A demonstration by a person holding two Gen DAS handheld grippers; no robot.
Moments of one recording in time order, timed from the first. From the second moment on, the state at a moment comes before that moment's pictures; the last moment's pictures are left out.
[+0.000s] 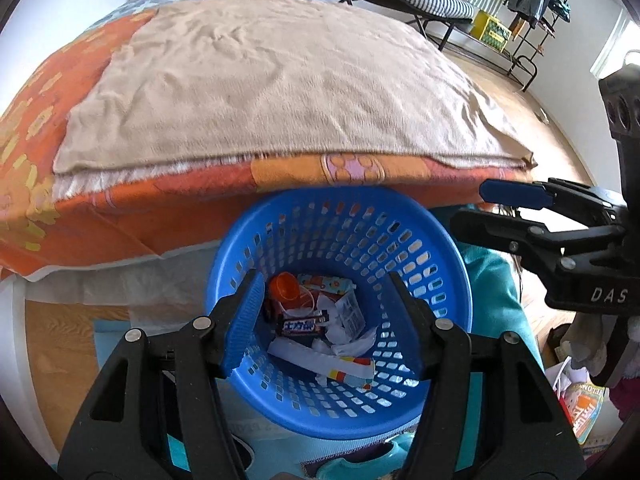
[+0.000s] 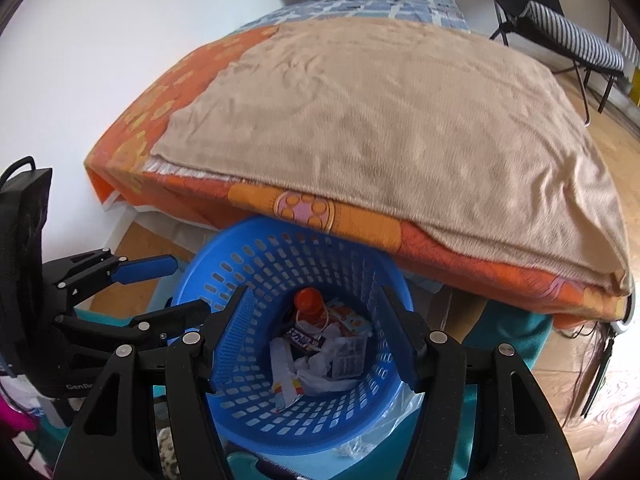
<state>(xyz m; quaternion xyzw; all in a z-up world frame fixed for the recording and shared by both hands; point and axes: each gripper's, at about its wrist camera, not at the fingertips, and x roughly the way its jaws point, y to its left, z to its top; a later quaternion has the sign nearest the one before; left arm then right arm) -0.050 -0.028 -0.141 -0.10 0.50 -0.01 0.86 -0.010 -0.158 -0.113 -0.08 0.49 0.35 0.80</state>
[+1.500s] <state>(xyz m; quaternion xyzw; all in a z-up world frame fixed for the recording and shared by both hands) 0.009 0.045 0.021 -0.10 0.32 0.06 0.94 0.040 -0.153 0.007 0.01 0.35 0.31 0.88</state>
